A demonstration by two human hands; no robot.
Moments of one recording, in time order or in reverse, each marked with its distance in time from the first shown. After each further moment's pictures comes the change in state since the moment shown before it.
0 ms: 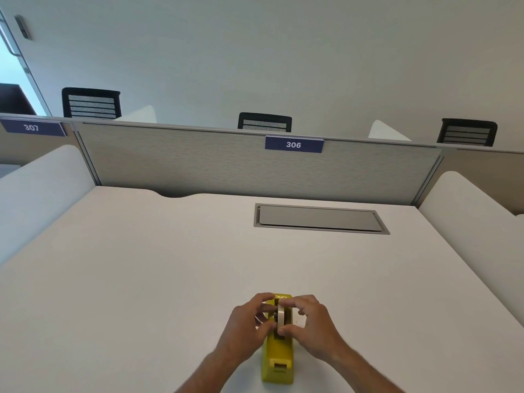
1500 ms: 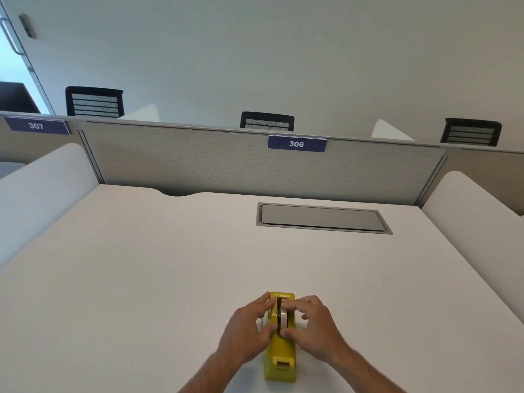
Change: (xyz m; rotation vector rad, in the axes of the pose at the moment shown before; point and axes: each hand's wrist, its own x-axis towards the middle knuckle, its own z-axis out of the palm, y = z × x) left_hand 0.001 -0.016 0.005 0.112 -0.015 -0.042; right_hand 0.002 0.012 0.008 -0.066 0.036 -0.049
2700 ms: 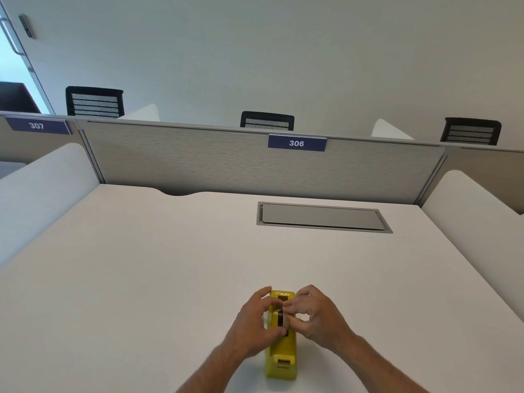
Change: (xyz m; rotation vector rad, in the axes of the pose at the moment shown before) left_hand 0.005 0.011 0.002 -0.021 -0.042 0.011; right_hand 0.009 -0.004 -0.019 -0.201 0.050 -0.366
